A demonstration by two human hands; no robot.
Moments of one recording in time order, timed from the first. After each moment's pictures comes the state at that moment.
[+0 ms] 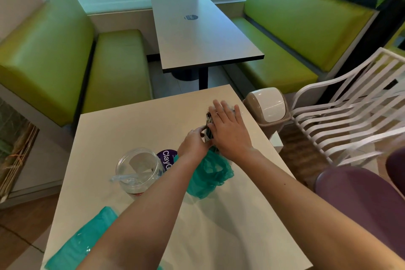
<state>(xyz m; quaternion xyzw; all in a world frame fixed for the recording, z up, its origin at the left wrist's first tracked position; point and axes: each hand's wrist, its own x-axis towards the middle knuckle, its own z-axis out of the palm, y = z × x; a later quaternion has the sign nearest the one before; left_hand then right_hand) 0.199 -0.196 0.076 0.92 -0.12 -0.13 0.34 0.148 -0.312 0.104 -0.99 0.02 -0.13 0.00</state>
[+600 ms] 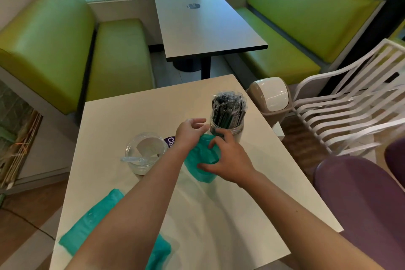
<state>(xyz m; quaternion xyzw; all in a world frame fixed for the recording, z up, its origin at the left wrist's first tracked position) 0.185 -0.154 0.085 0.80 -0.06 -0.19 0.57 0.074 -0.265 0.077 -0.96 0.07 -0.02 0.28</state>
